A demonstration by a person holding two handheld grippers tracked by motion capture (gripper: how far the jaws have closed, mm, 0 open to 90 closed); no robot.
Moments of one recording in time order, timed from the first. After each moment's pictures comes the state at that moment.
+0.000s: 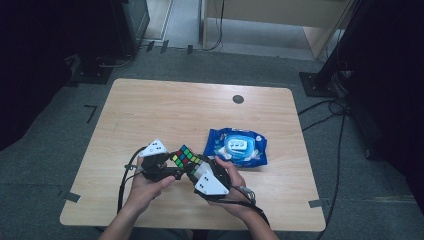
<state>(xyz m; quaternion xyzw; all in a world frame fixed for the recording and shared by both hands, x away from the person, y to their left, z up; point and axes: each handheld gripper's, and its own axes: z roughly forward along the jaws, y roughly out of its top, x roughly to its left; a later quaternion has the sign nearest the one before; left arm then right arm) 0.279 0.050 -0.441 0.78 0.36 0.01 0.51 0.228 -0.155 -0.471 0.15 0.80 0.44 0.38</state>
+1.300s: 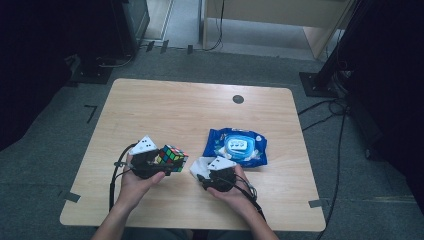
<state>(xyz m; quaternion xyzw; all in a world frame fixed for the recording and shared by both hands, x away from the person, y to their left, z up) 0.288 0.078 -0.440 0.78 0.36 0.06 0.50 0.271 -0.181 -0.521 0.37 0.83 0.39 0.15</state>
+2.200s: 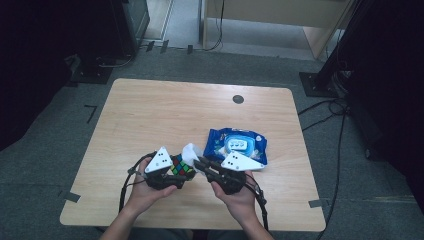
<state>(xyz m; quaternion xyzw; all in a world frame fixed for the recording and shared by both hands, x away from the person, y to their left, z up) 0.259 0.039 -0.448 0.81 0.24 0.12 0.52 0.228 -0.188 -0.414 0.32 0.73 0.60 0.12</state>
